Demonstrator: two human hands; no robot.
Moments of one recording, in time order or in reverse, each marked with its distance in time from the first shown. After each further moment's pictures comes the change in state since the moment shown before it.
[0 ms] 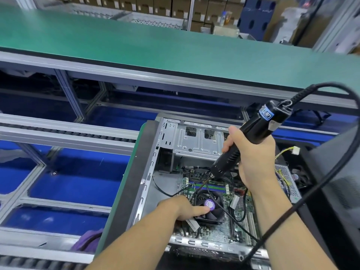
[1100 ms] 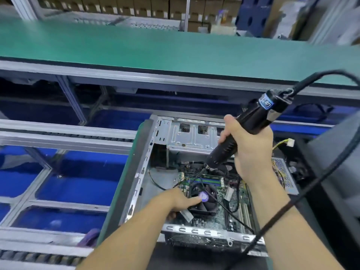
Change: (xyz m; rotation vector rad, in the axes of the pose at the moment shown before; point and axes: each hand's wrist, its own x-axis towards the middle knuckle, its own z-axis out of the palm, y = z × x) left_hand -0.013 0.007 0.001 -0.009 0.080 0.004; right_hand -0.004 -0.011 -0.017 0.116 0.037 -0.039
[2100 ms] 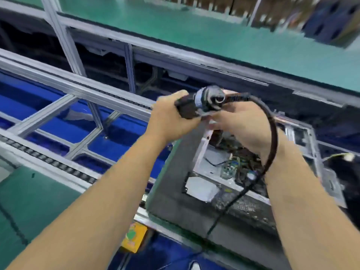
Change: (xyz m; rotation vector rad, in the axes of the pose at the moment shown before) left_hand -0.177 -0.129 -0.085 -0.485 1.346 0.625; right_hand -0.095 -0.053 0.151 -0.257 -0.858 0.195
